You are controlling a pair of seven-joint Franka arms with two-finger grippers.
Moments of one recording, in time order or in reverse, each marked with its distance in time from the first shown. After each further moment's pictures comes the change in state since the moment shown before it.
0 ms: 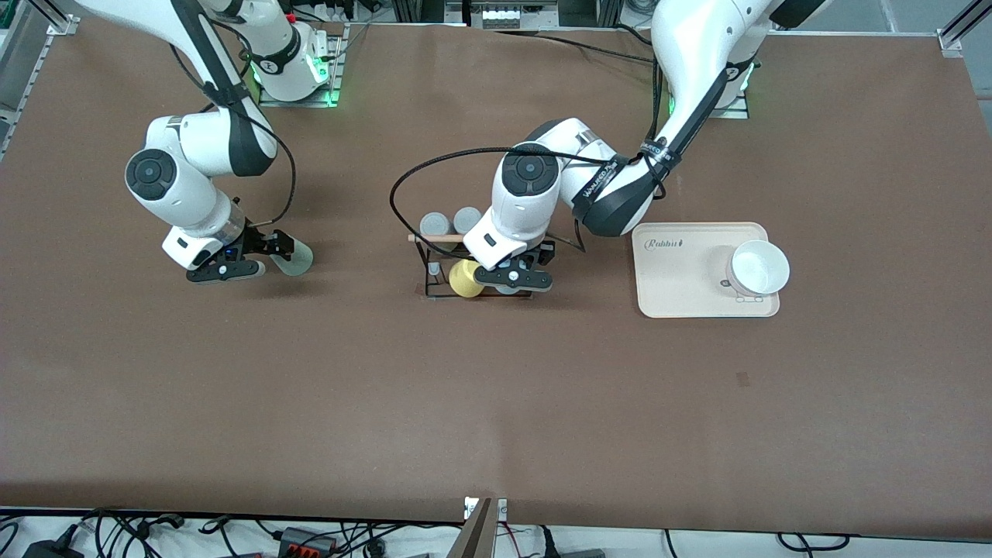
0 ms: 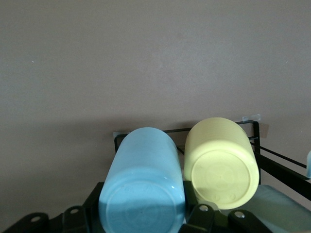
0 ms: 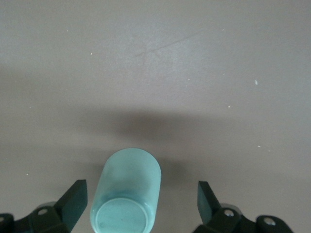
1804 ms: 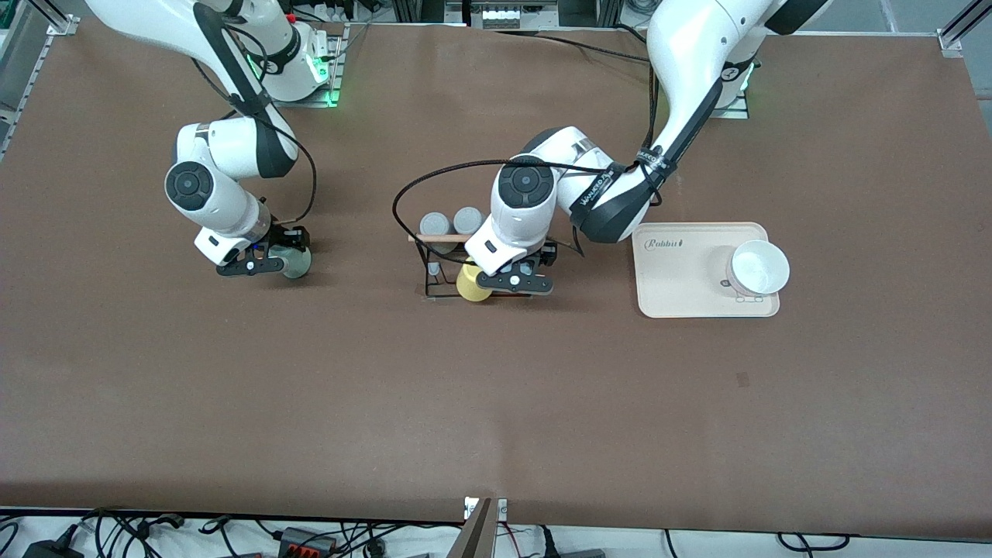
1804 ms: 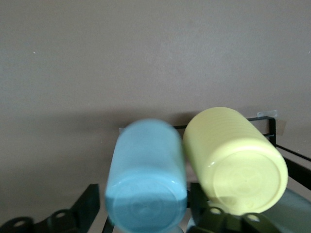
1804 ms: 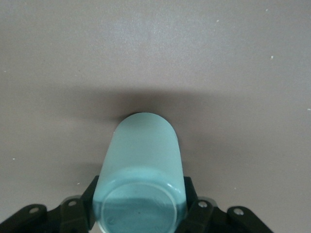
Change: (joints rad) left arm -0.006 0.030 0.009 0.026 0.001 -0.039 0.001; right arm 0.035 0.048 0.003 -0.044 0.000 0.003 0.086
